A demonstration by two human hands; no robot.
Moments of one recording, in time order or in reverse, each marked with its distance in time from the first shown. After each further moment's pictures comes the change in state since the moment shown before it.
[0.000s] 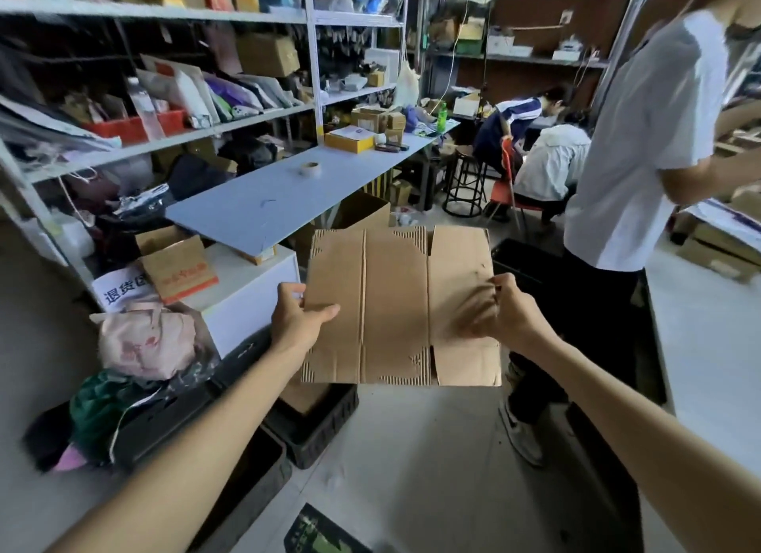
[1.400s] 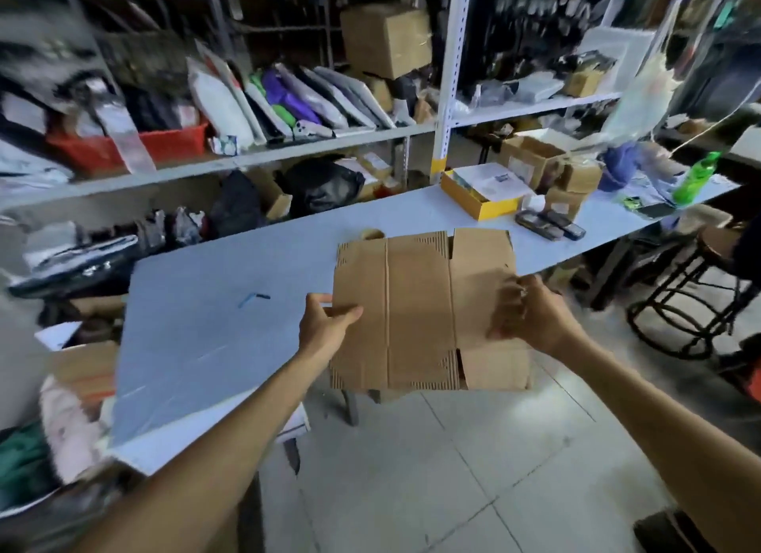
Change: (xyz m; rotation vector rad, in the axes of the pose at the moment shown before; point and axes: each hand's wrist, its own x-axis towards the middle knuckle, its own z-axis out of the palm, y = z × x) left_hand 0.834 0.091 0.354 0.028 0.480 -0.285; right_hand 1.049 -0.110 0.090 0.051 -0.486 -0.254
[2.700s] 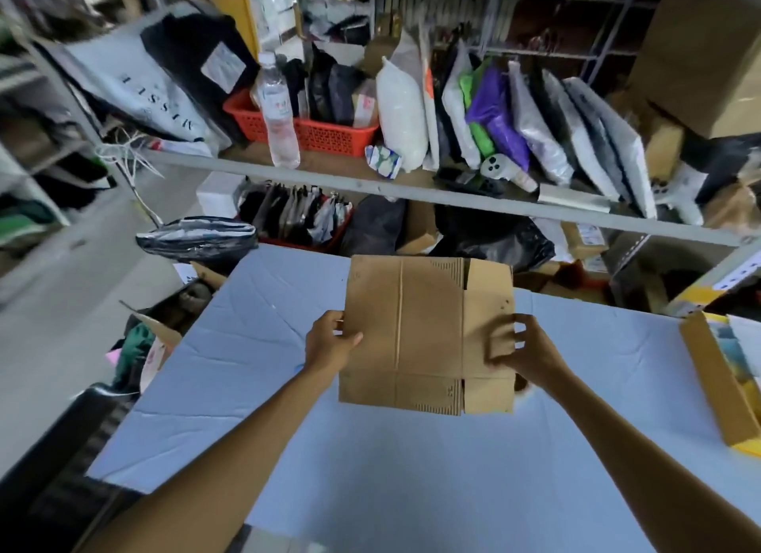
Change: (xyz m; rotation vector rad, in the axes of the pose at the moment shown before) left_hand 0.335 -0.003 -0.043 0.019 0.517 -0.249; right_hand 0.464 -0.197 0.219 -0.113 -0.570 -0.267
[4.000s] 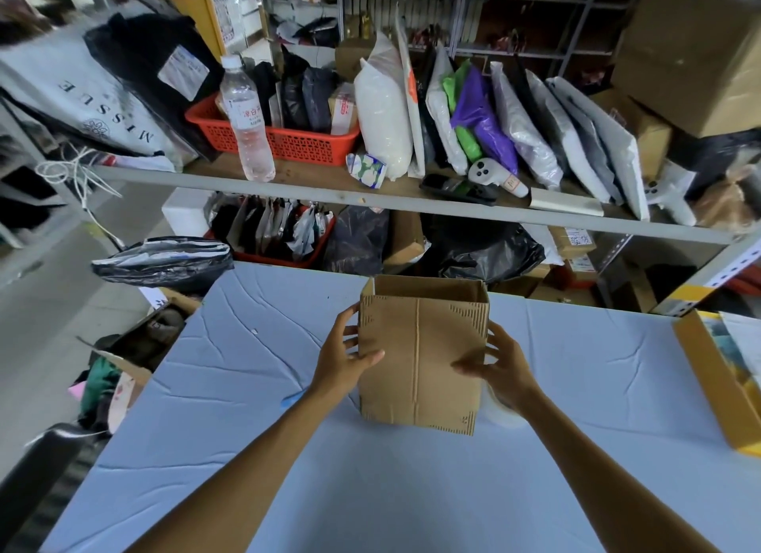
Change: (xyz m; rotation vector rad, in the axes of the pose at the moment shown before) left_hand 0.048 -0.012 0.029 -0.223 -0.270 0.178; right_hand 0.039 0.007 0.048 0.421 -0.046 -0.175
